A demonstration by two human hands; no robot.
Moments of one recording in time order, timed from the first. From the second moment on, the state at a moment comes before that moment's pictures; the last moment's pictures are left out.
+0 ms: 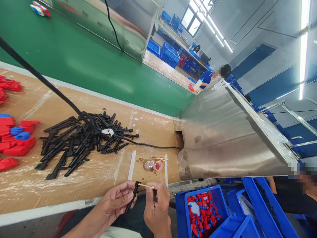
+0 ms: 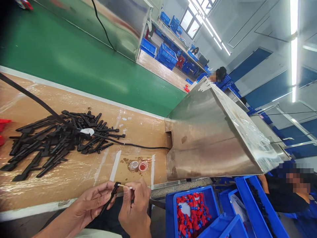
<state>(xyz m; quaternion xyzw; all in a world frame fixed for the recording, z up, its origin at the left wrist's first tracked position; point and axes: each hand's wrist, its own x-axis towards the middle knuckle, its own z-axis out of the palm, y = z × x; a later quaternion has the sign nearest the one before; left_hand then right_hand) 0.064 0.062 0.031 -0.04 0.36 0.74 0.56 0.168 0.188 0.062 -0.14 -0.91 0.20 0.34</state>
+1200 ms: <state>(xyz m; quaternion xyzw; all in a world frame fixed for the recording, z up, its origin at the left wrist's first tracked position) 0.065 0.063 0.025 -0.07 0.34 0.74 0.58 0.154 0.261 0.037 -0.22 -0.89 0.16 0.36</state>
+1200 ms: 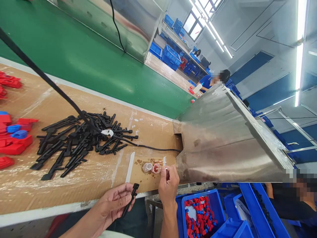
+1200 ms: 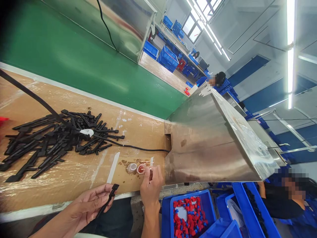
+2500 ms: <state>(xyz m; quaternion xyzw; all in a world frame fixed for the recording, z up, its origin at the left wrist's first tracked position) 0.075 0.095 0.020 -0.09 0.28 0.76 0.59 0.166 0.219 0.053 -0.23 -0.84 0.31 0.38</state>
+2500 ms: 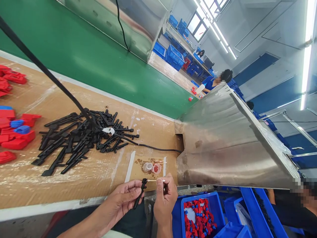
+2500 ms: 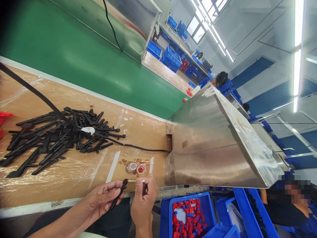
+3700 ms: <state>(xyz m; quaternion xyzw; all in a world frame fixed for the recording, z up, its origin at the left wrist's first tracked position) 0.070 0.089 0.021 -0.09 0.23 0.76 0.60 0.167 0.263 0.028 -0.29 -0.85 0.23 0.38</state>
